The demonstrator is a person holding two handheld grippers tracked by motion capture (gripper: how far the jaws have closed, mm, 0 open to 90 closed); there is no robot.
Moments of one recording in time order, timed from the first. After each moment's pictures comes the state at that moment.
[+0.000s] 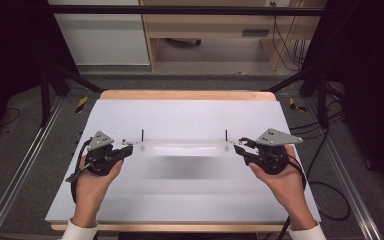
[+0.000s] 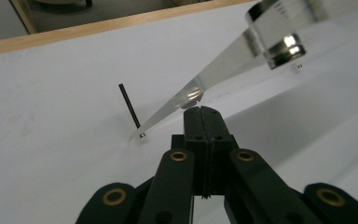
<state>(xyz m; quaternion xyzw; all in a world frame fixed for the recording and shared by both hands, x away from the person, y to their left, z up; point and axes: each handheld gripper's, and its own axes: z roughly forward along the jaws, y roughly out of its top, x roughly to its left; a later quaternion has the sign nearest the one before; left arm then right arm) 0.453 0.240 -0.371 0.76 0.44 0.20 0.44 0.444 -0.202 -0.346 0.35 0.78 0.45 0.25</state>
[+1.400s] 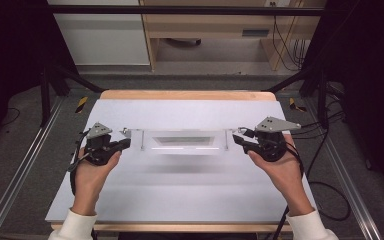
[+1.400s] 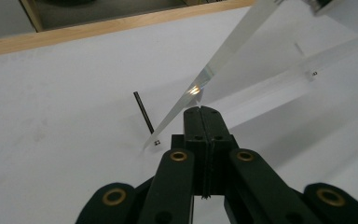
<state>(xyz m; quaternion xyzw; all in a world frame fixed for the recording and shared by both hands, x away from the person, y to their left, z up) 0.477 0.248 -0.366 0.76 0.45 0.20 0.43 0.470 -0.202 -0.336 0.35 0.78 0.46 0.24</state>
